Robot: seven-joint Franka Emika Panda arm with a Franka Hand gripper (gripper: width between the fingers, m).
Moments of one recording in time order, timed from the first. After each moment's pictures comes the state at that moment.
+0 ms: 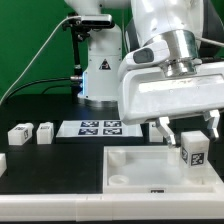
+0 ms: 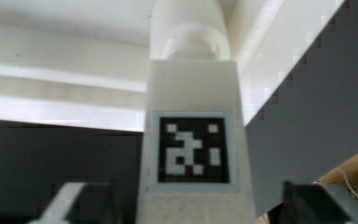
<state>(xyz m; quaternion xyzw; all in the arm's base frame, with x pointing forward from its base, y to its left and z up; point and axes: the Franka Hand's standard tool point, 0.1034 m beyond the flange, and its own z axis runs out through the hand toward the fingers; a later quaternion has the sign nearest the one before) 0.619 0.116 0.086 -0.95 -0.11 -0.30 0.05</state>
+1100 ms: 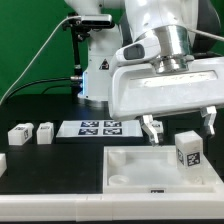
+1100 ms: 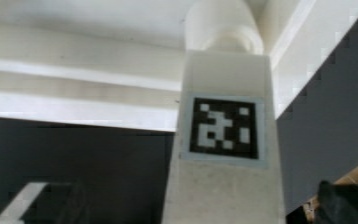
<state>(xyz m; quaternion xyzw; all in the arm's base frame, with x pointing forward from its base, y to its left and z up) 0.621 0.099 0.091 -0.95 -0.10 -0.28 0.05</state>
